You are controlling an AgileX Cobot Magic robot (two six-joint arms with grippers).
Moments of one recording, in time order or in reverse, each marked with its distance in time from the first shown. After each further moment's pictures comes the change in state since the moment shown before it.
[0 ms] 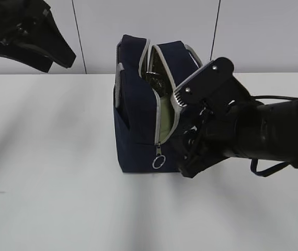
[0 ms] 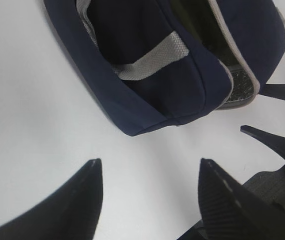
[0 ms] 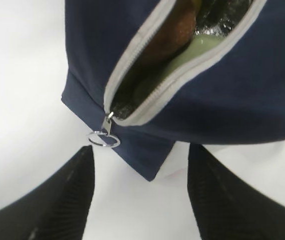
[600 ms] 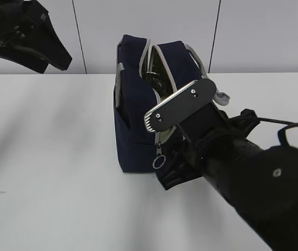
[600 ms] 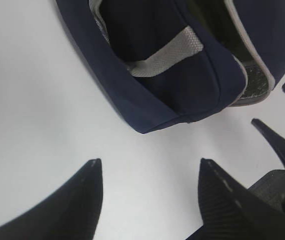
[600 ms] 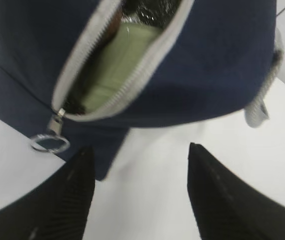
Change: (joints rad) left arm 0.000 0.000 0.000 0.039 -0.002 0.000; right arm 0.316 0.113 0.007 -0.272 -0.621 0.493
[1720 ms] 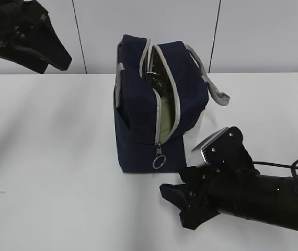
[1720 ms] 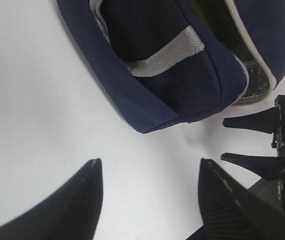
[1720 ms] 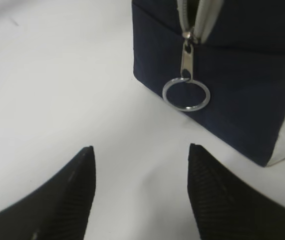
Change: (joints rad) left arm 0.000 0.000 0.000 0.002 0.000 0.000; right arm -0.460 0.187 0.279 -2.022 -0.058 1.871
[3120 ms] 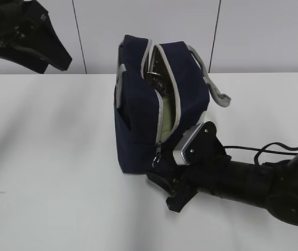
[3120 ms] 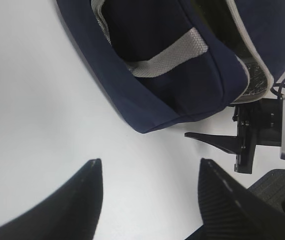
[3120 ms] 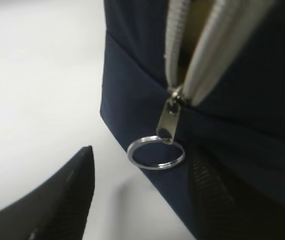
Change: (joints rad) left arm 0.000 0.000 0.000 0.000 0.002 0.001; right arm -0.076 0.279 -0.182 -0.058 -0.221 -0.279
